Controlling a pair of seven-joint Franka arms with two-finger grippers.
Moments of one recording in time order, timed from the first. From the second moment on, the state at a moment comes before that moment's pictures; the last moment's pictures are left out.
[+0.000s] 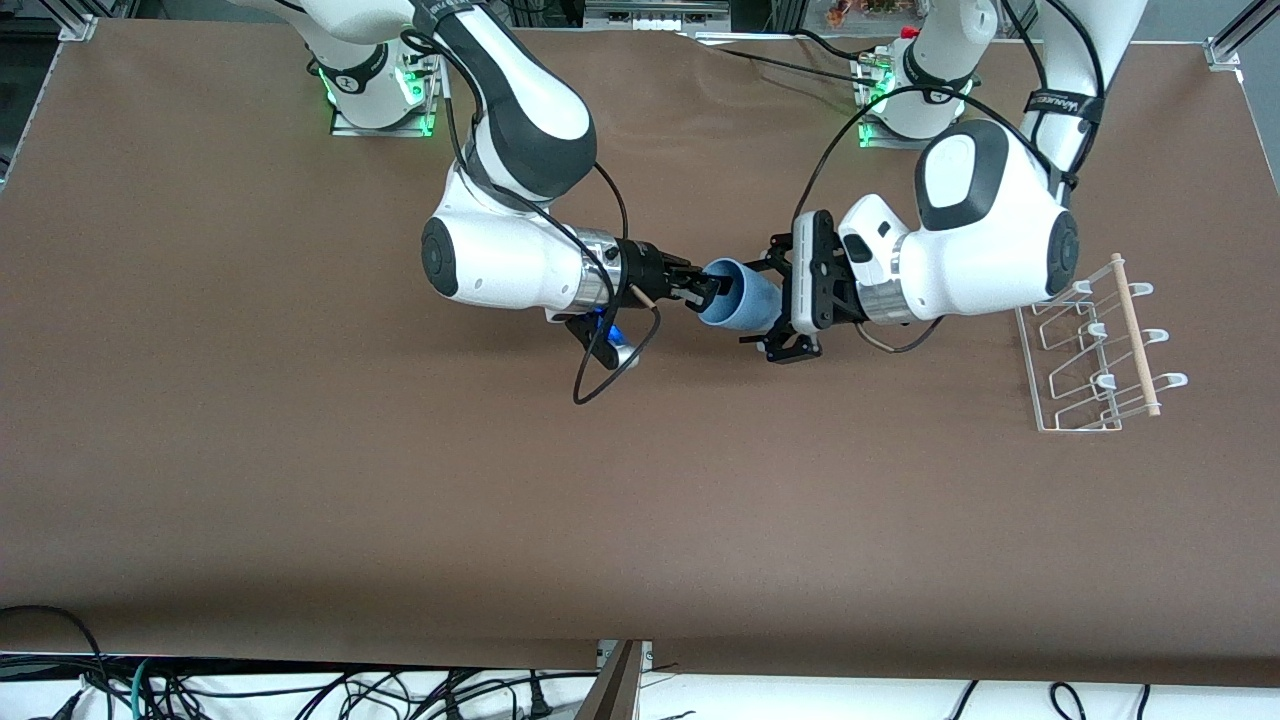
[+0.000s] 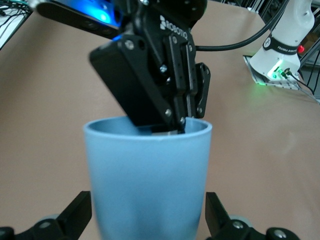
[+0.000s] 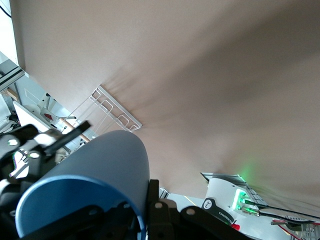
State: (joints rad) left arm -0.04 0.30 -0.37 -1.78 -0.78 2.08 1.52; right arm 0.63 0.61 0.05 -1.33 1.02 2.13 0.83
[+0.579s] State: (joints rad) left arm -0.04 0.30 -0.38 -1.79 -0.81 2.09 1.59; right arm 0.63 0.61 0.04 -1.33 1.03 2.13 0.83
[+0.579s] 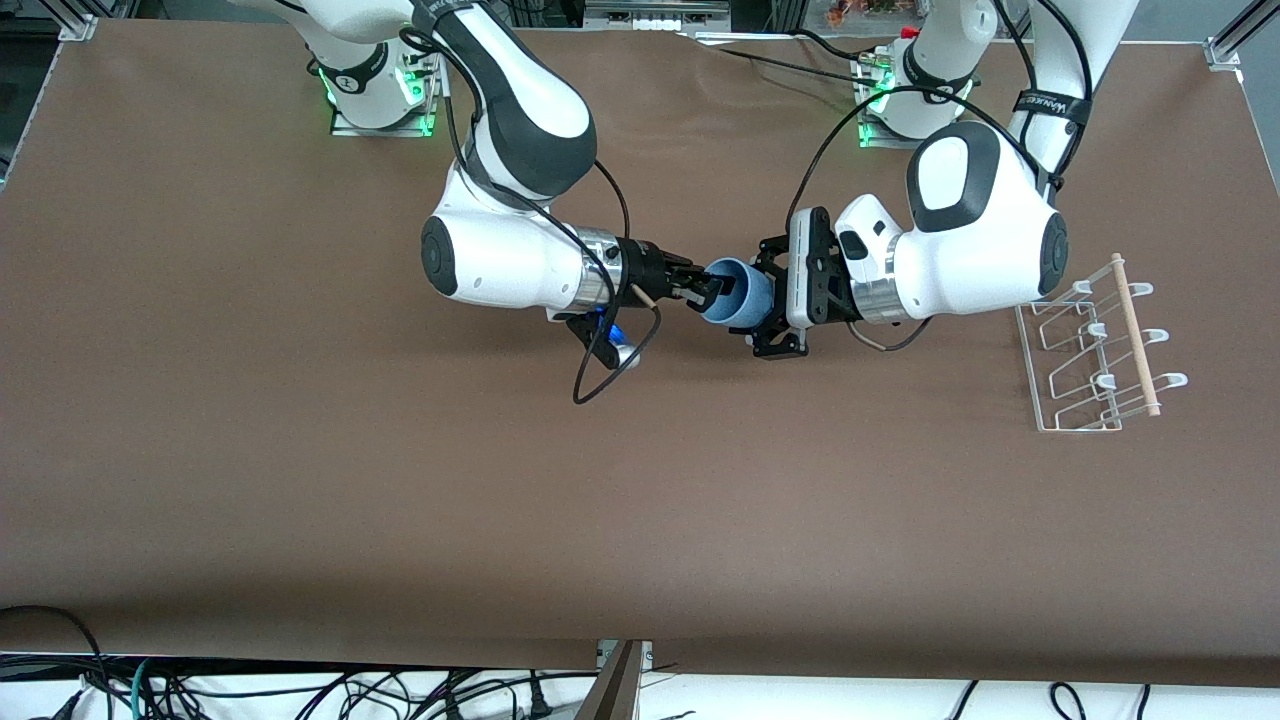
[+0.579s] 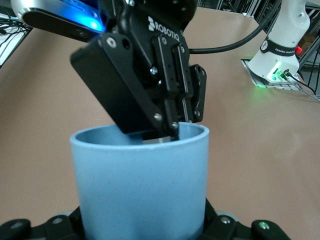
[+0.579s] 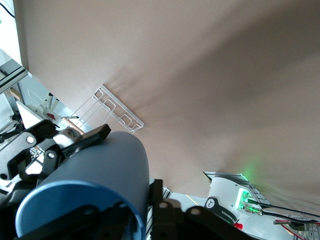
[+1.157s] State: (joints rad) left arm 0.02 0.29 -0.37 -1.79 -0.80 2.03 1.60; right arm 0.55 0.60 0.02 -1.30 1.01 1.98 0.81
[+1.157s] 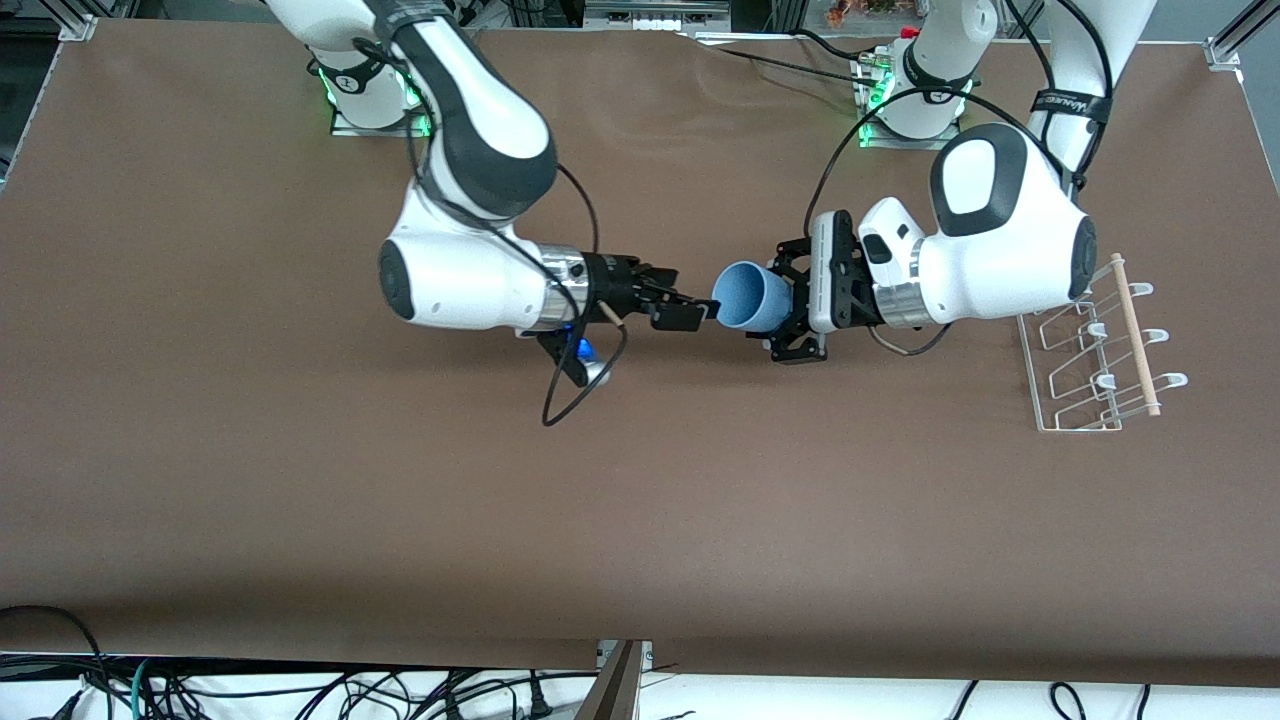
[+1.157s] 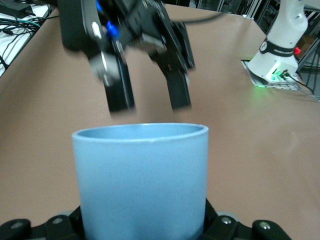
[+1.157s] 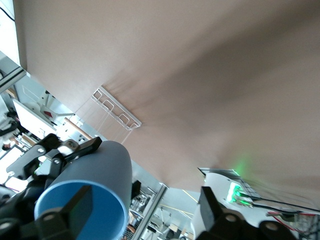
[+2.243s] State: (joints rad) left arm 0.15 0.25 -0.35 -1.75 0.03 1.58 1.35; right arm 0.14 0.34 -0.12 -1.28 0.51 1.40 0.49
